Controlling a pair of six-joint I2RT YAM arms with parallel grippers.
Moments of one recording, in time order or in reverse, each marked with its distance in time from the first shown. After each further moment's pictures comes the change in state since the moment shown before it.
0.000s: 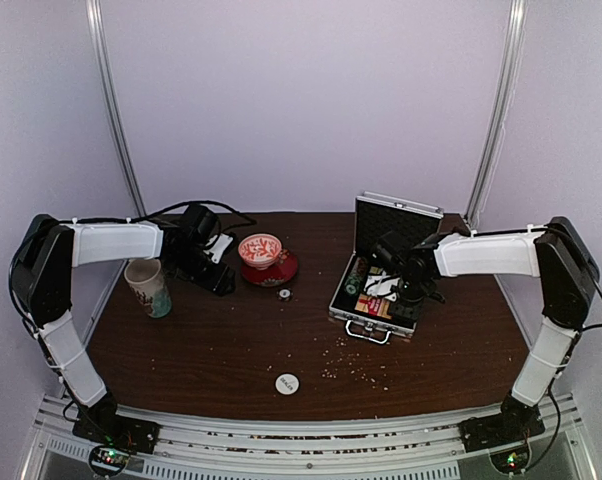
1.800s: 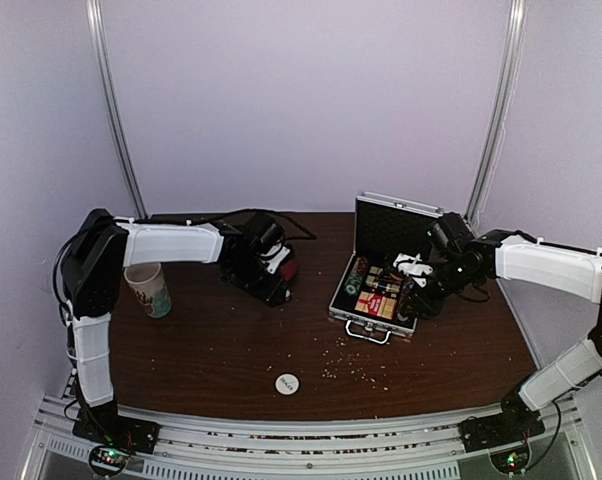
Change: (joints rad) left arm -0.259 0.253 0.293 -0.089 -0.058 -0.118; right arm -0.169 -0.337 -0.175 0.069 -0.524 0.064
